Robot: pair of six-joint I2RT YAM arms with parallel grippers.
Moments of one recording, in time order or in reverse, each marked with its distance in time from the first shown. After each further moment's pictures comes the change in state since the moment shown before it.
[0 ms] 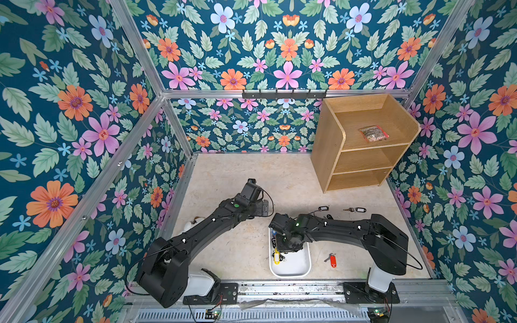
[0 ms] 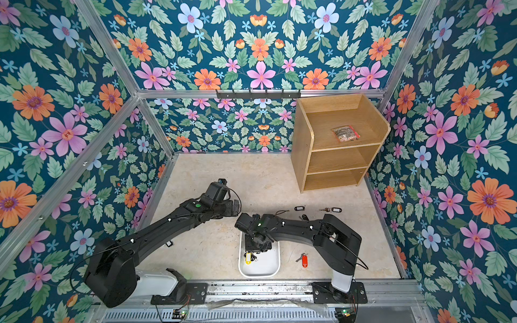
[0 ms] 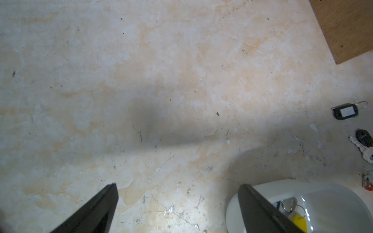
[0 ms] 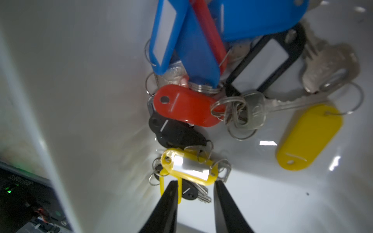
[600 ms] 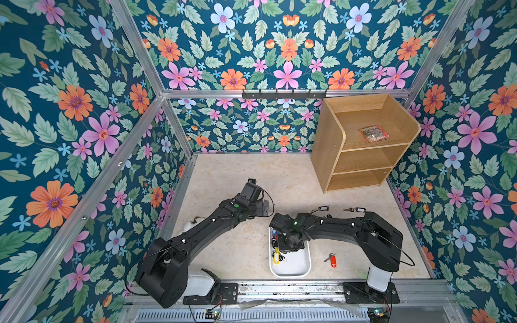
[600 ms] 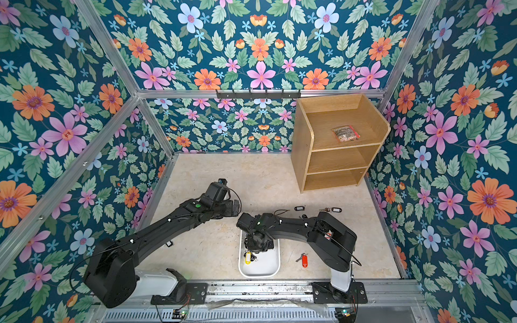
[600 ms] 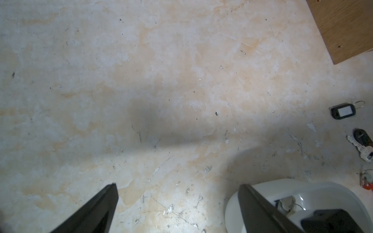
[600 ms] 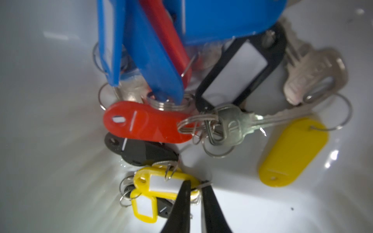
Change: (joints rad) left arm -0.003 -0.002 0.000 0.000 0.000 0.000; right arm -0.030 0.041 0.000 -0.024 0.009 -0.026
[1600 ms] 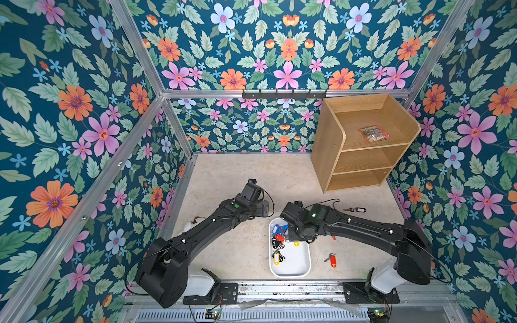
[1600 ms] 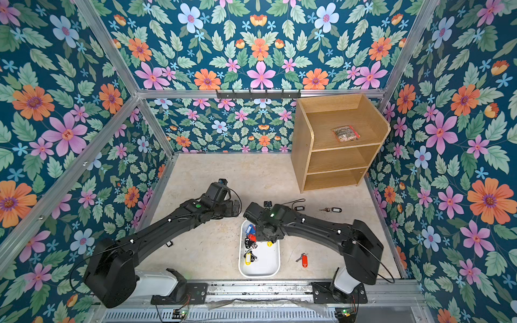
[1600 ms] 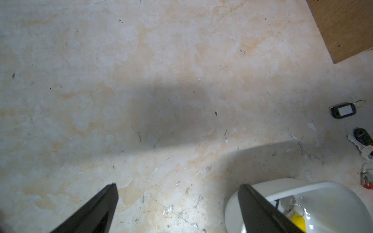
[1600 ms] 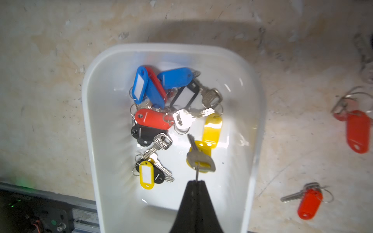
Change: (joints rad) left arm -0.008 0.000 0.000 0.000 -0.005 0.000; right arm -0.051 -0.280 0.055 -0.242 0.197 0.003
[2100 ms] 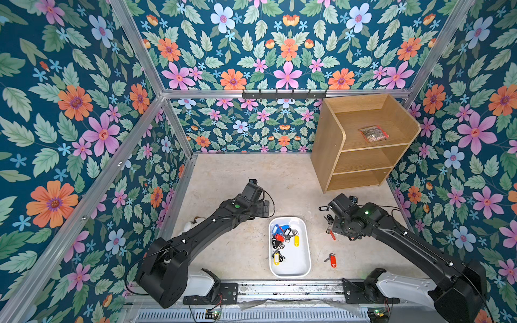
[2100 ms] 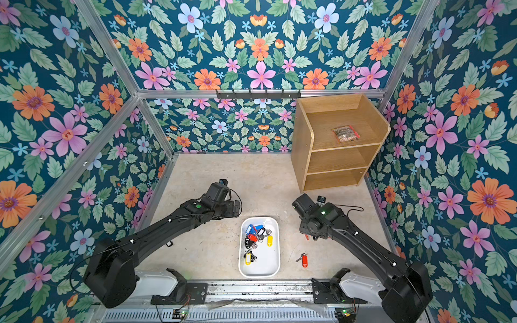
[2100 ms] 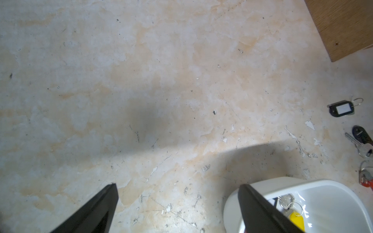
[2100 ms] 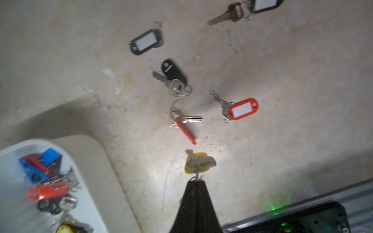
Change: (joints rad) left arm -0.005 0.000 0.000 0.000 0.000 0.000; right arm -0.388 -0.406 -0.294 -0.177 0.140 -0.005
